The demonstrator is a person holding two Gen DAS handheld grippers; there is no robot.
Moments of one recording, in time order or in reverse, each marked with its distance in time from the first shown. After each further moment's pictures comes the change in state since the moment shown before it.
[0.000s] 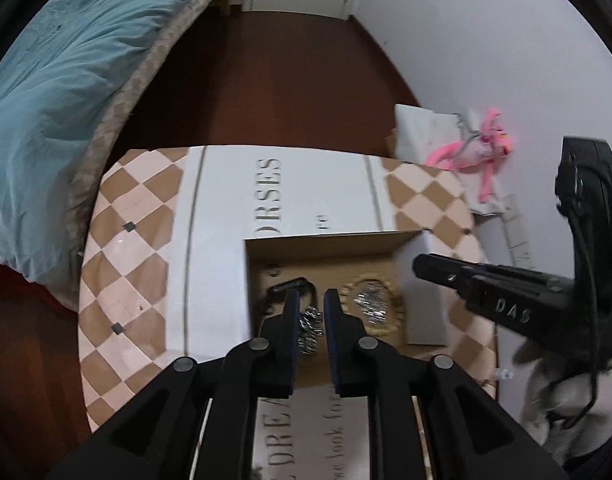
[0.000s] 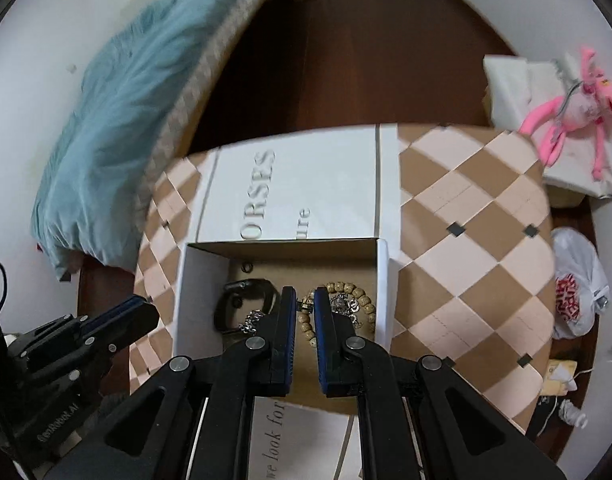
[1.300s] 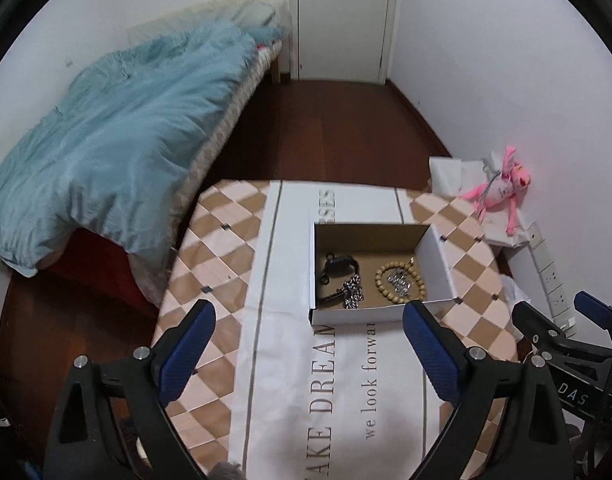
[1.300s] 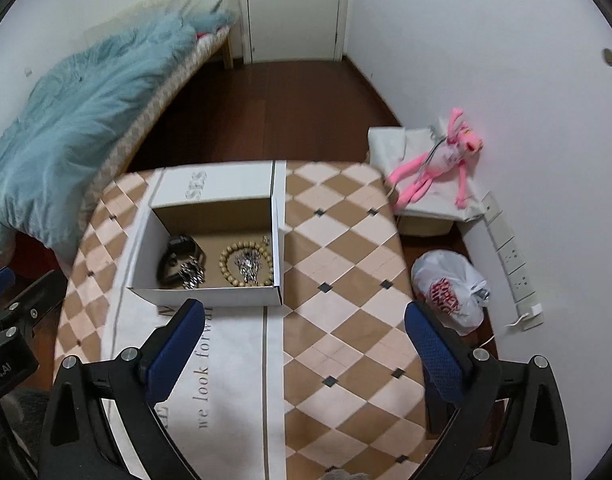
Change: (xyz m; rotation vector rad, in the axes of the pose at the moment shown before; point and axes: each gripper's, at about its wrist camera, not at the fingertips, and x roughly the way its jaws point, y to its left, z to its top) left arm -0.125 -0.011 -0.105 -0.013 -0.289 0.205; right arm -0.137 0.045 -0.164 -0.023 -0.362 -0.430
